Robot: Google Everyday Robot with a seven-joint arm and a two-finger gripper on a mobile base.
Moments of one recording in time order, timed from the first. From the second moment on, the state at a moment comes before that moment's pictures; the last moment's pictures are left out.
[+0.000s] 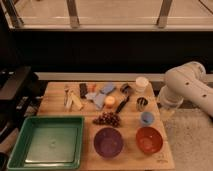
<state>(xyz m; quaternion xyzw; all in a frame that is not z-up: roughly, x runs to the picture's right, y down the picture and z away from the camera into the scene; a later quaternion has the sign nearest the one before) 0.285 0.106 0.684 -0.28 0.02 0.02 0.96</state>
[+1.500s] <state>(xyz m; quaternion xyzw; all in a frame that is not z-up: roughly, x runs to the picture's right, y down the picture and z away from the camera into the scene) 0.047 0.042 0.738 -0.22 -0.16 -0.02 0.96</state>
